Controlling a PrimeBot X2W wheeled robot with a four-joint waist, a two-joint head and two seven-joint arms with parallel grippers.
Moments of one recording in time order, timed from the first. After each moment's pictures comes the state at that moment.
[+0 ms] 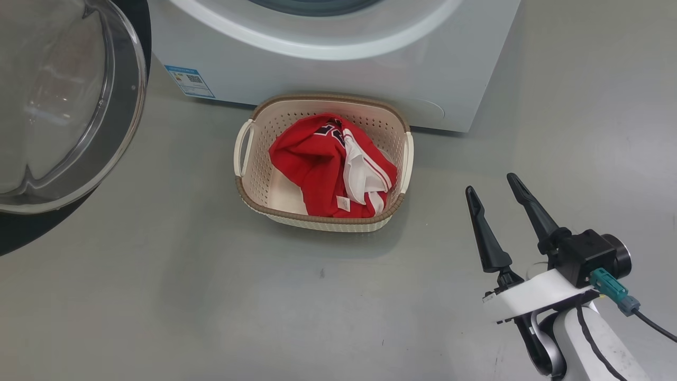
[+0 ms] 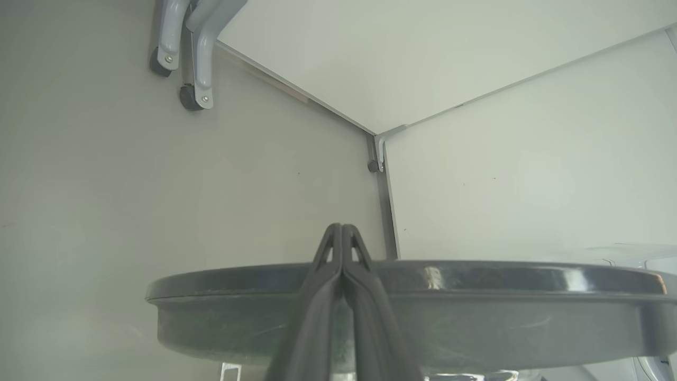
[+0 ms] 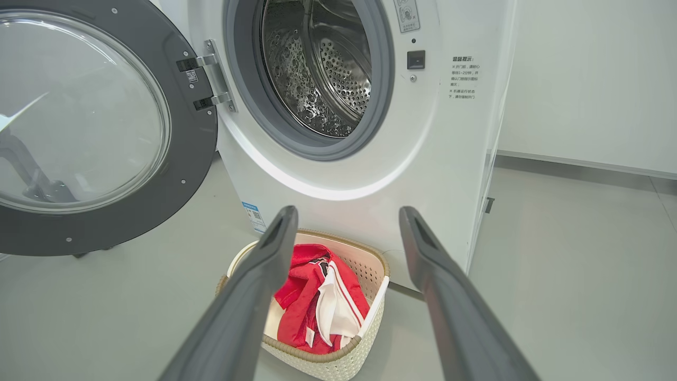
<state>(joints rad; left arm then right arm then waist) -0.68 0.53 0.72 0.77 -1.21 0.10 0.49 -0.12 -0.15 0.31 0.06 0.30 0.12 -0.23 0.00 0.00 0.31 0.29</state>
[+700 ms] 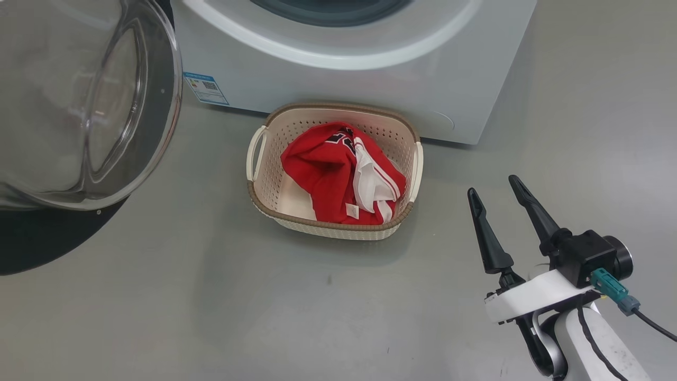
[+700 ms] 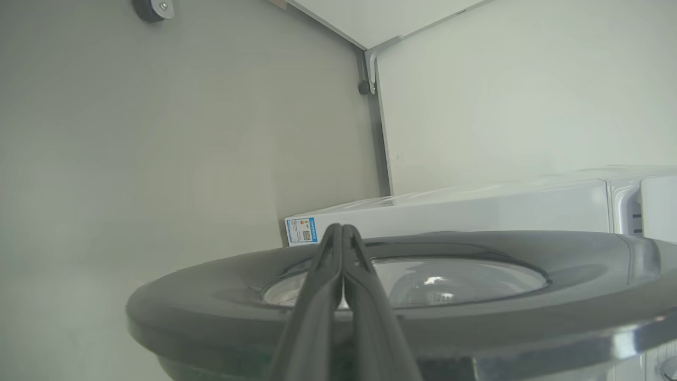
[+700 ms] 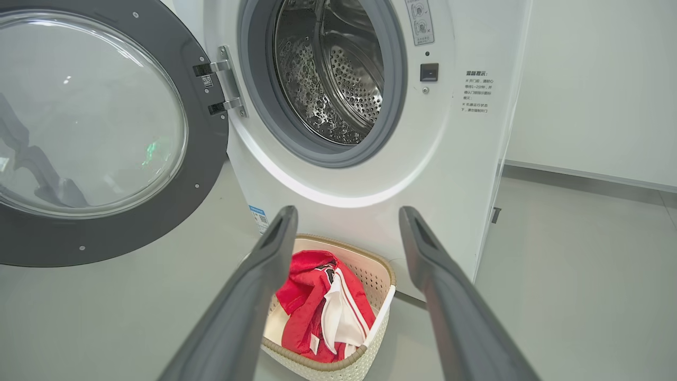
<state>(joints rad) -0.69 0.52 0.64 0.82 -1.24 0.04 0.71 -0.12 -0.16 0.31 0.06 0.30 0.12 -0.23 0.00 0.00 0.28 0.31</state>
